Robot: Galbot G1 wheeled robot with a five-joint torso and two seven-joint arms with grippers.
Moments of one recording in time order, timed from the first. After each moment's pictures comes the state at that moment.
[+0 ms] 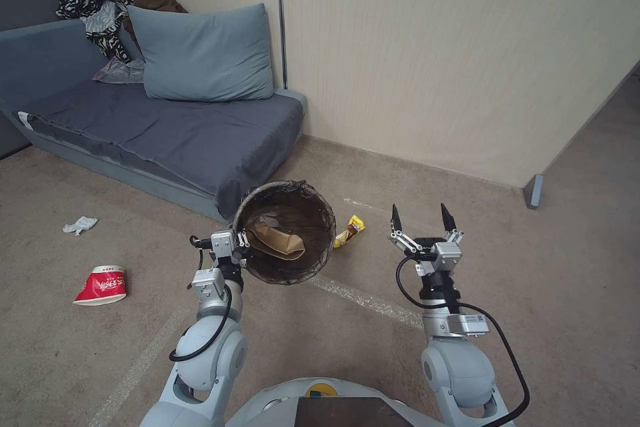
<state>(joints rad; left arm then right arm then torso) 1.54 -1.44 -0.36 -2.23 -0.18 0.29 -0.34 -1.62 1.49 0.52 2.12 0.07 0.40 0.02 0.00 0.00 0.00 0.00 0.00</state>
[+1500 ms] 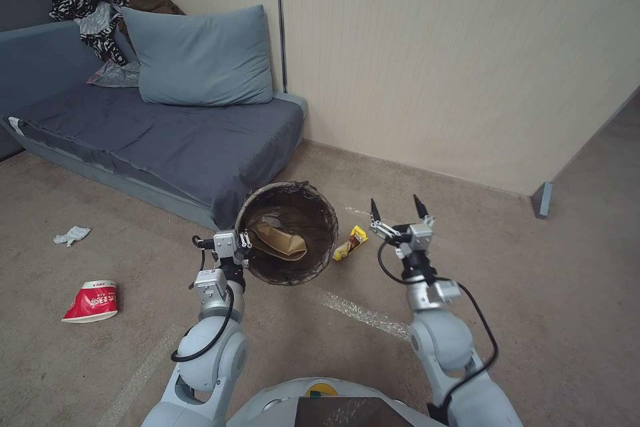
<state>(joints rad) 1.54 -1.44 -0.35 -2.23 -0.17 0.28 -0.34 -1.41 1.39 0.42 1.95 0.14 0.23 0.05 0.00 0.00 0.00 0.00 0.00</state>
